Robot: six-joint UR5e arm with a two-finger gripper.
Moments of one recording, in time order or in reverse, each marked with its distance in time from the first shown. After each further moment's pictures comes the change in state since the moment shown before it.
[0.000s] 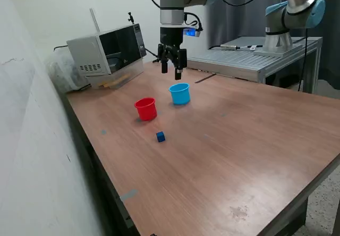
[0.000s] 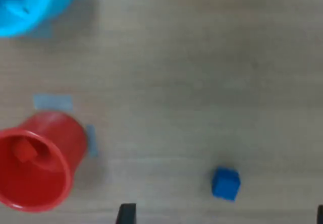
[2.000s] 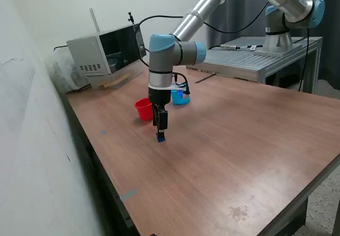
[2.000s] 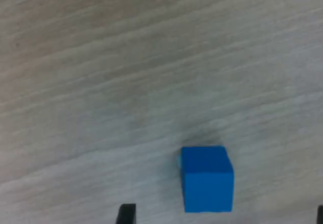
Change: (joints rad) arm 0.024 0.401 -0.280 -0.190 0.019 0.289
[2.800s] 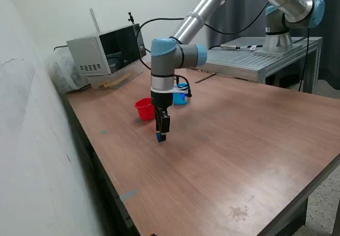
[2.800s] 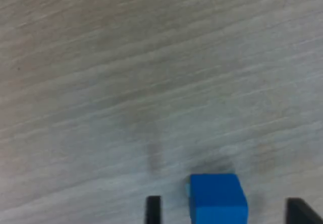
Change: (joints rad) arm -0.001 0.007 0.019 -0.004 0.000 0.000
